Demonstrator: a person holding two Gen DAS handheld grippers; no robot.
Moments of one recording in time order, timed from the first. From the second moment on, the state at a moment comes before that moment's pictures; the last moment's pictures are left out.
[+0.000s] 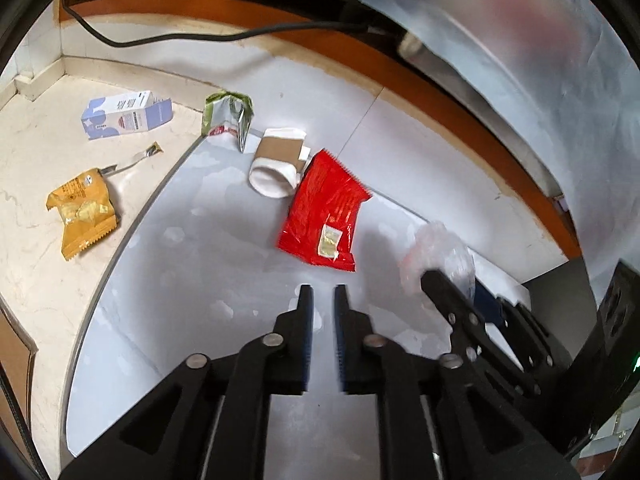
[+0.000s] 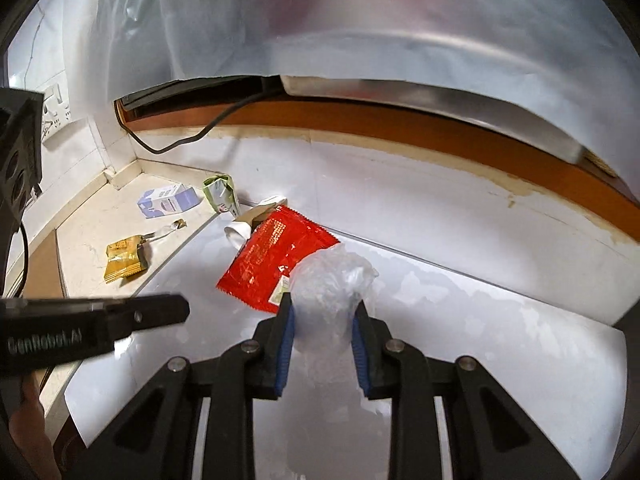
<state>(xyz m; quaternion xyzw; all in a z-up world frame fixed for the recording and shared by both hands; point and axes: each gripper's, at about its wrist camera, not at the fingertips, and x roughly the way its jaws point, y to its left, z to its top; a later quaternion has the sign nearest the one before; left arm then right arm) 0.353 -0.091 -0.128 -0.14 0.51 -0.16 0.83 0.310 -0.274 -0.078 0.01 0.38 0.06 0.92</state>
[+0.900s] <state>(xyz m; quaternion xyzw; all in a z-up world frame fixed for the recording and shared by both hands) 0.439 -0.191 -0.172 0.05 0.56 -0.08 0.83 0.343 -0.311 -0.111 0.05 0.41 0.06 0.91</state>
